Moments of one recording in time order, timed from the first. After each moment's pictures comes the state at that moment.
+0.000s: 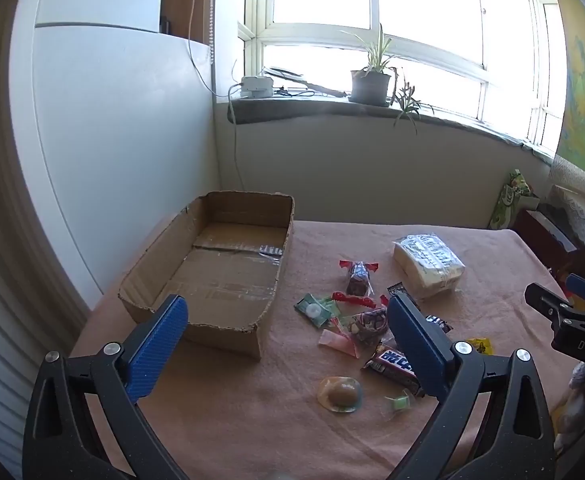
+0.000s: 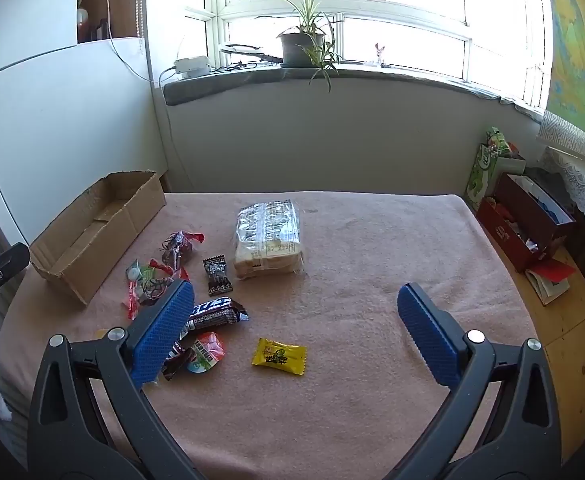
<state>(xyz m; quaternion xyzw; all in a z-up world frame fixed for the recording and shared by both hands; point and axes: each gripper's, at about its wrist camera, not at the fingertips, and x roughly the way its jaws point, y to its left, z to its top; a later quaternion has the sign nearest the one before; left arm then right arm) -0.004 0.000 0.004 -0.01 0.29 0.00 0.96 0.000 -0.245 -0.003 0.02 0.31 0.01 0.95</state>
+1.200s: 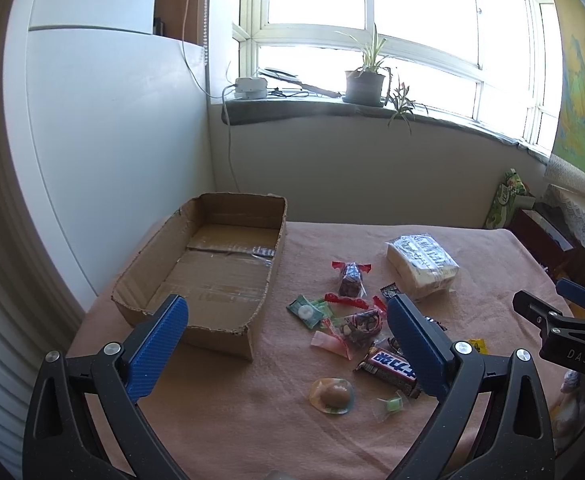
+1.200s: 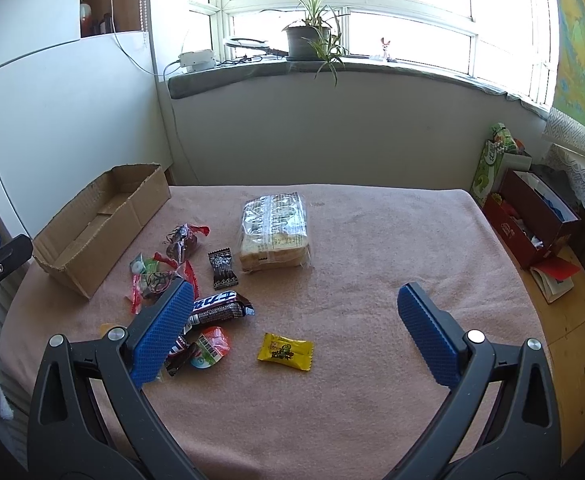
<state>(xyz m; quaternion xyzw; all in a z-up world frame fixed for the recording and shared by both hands) -0.004 -0.005 0.004 -0.01 0.28 -0.01 0.96 0.002 -0.242 -0.011 0.02 0.32 0.02 0.95</state>
